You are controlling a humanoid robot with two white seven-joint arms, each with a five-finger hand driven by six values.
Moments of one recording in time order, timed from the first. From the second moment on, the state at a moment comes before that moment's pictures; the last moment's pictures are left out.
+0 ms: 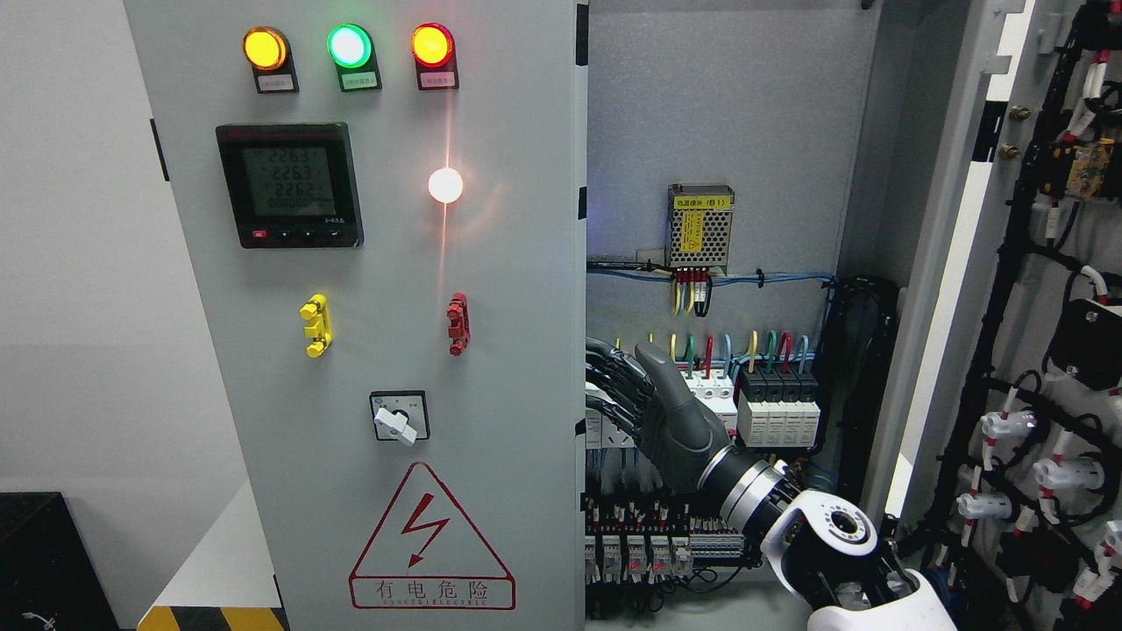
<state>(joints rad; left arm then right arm) 0.08 -0.09 -0.46 -0.07 0.56 -0.08 0.04 -0.77 -0.10 0.27 -1.36 -0.51 0.25 0.41</state>
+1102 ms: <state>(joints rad) 0.08 -0.09 -0.46 -0.07 0.56 -0.08 0.04 -0.79 -0.10 0.27 -1.32 -0.51 0.25 0.55</state>
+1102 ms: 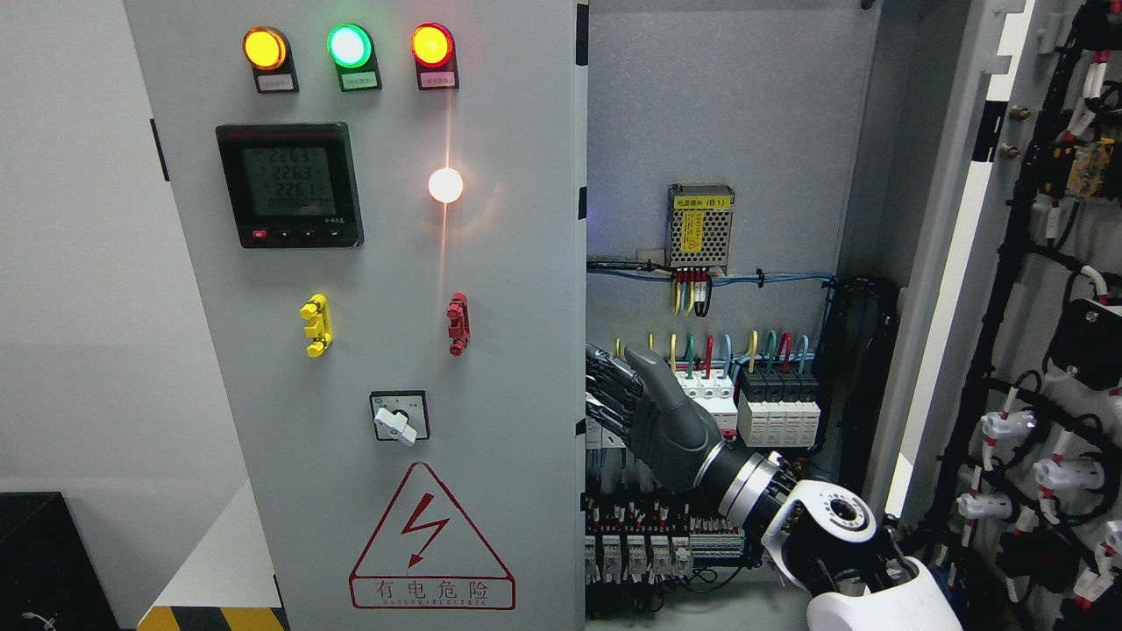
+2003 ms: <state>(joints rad) 0.08 -0.09 -0.46 -0.07 0.56 -0.08 0.04 -0.81 -0.10 0.27 -1.29 -0.51 0.25 0.61</state>
